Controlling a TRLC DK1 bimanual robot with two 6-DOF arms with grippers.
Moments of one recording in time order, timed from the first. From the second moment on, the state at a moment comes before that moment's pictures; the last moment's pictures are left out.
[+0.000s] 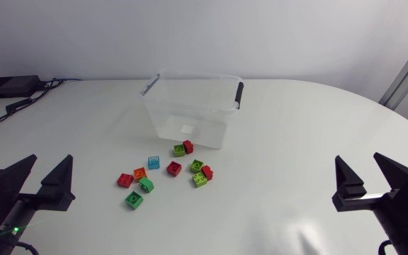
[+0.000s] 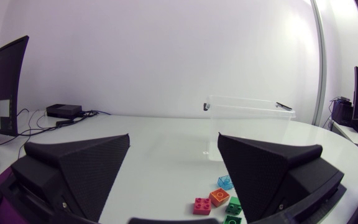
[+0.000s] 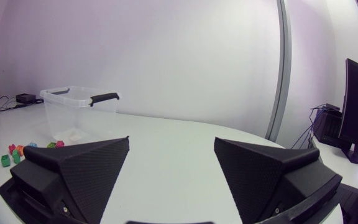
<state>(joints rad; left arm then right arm) -0.05 0.06 0.04 -0.02 -0.01 -0.03 -0.01 0.06 0.03 -0.02 -0.01 -0.08</state>
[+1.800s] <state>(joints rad) -0.31 1.41 0.76 -0.56 0.00 0.09 0.25 0.92 0.49 -0.25 0.09 0.05</state>
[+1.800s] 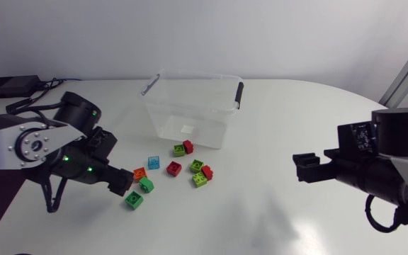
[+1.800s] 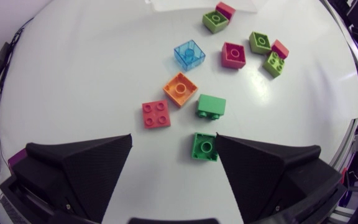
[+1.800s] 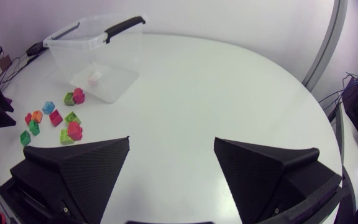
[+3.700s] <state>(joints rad) -0.26 1.47 1.28 -0.63 0.13 0.12 0.66 1.87 1.00 -0.19 -0.07 0.03</state>
